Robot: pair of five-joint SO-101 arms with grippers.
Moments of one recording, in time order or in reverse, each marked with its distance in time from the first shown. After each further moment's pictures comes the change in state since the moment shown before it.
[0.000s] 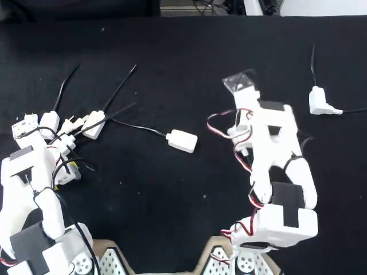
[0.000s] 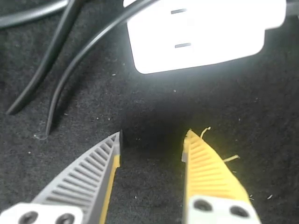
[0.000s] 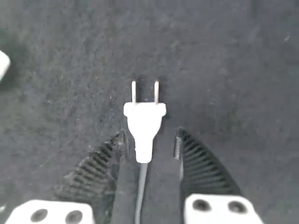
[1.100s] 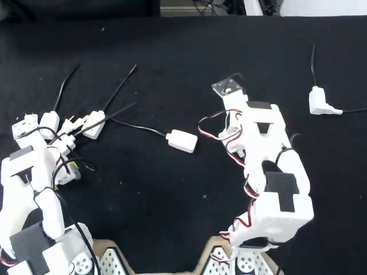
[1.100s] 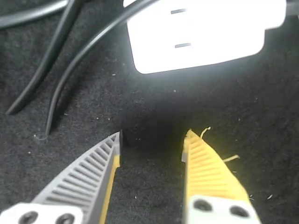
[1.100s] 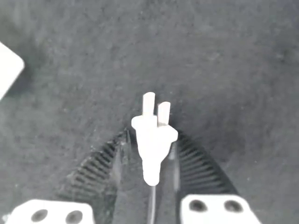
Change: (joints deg) left arm 0.0 0.0 0.0 0.0 0.0; right arm -4.4 6.2 0.9 -2.0 -0.8
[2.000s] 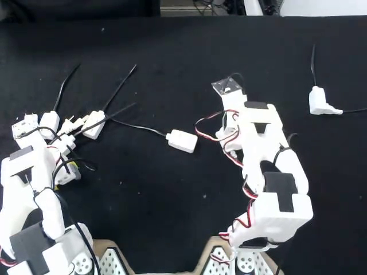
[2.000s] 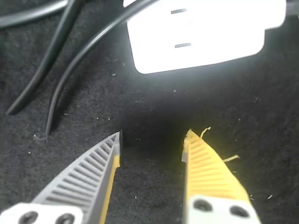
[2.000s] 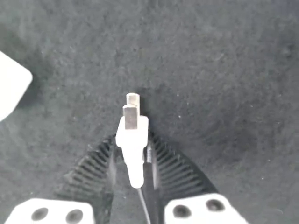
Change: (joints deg) left arm 0.0 0.0 0.0 0.0 0.0; right arm -1.4 0.1 0.3 -0.2 -5.5
